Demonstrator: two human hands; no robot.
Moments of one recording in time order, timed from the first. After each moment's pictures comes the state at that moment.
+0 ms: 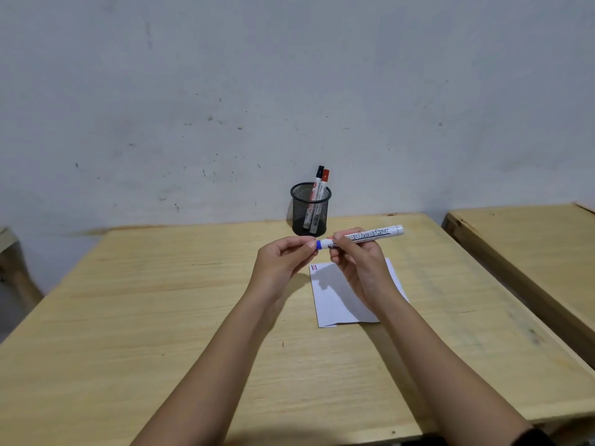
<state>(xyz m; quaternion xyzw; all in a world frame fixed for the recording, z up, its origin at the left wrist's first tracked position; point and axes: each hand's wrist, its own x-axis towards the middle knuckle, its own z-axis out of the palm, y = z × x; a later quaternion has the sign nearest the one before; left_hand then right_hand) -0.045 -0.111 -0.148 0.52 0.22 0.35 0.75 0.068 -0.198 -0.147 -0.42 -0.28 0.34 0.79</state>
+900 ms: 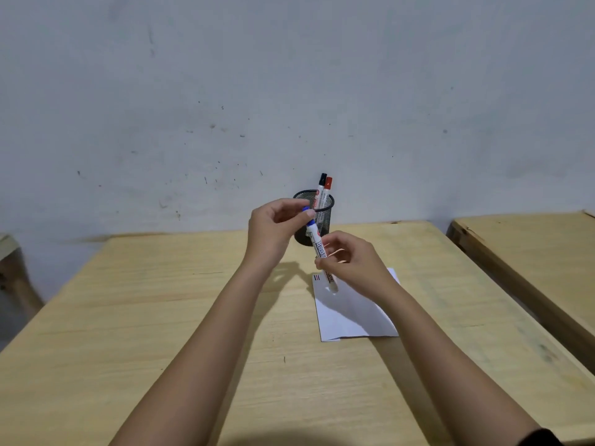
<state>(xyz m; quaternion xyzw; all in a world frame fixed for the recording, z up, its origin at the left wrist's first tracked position) -0.028 -0.077 -0.099 0.66 0.21 0.44 0.57 0.084 -0.185 -0.140 -0.66 -0.47 0.20 0.55</state>
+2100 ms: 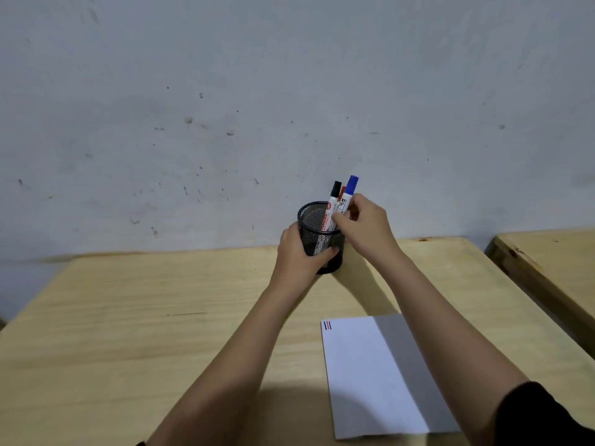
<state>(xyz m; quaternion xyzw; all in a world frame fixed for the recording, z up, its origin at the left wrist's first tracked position) 0.072 0.014 -0.189 0.76 0.32 0.34 0.45 0.175 -0.064 -0.126 -0.74 -0.42 0.05 0.52</state>
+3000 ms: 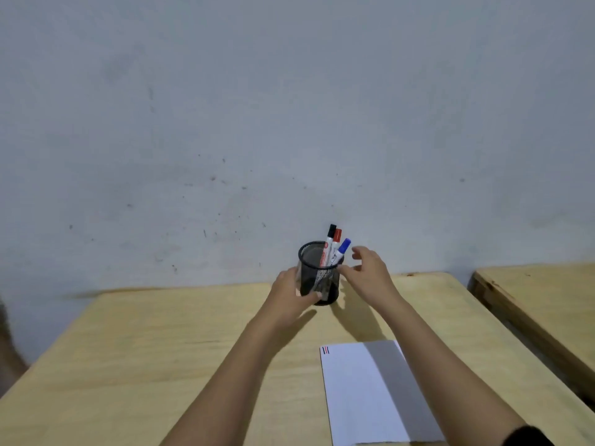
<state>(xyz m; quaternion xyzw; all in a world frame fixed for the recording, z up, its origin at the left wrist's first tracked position) 0.022 -0.016 -0.144 0.82 0.30 0.22 0.42 0.164 -0.100 -0.123 -0.79 -0.39 0.09 0.46</state>
